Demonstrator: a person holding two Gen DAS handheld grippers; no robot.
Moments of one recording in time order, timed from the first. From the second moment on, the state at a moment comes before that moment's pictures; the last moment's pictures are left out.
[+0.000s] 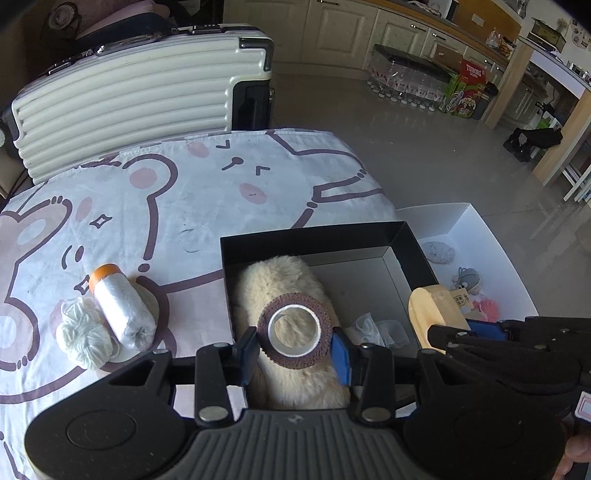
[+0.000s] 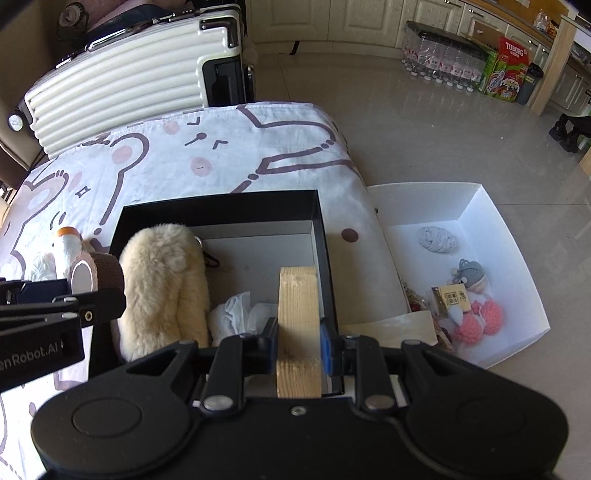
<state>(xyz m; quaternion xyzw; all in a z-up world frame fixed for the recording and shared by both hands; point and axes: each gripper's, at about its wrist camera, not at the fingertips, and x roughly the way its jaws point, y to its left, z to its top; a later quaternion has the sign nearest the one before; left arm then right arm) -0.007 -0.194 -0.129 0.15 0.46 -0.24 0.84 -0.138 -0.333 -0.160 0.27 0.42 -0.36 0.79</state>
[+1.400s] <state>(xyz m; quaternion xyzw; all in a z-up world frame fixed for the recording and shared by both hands) -0.019 -0.254 -0.172 0.12 0.51 -0.31 0.79 -0.179 -0.365 -0.148 0.35 0.35 -0.38 0.78</state>
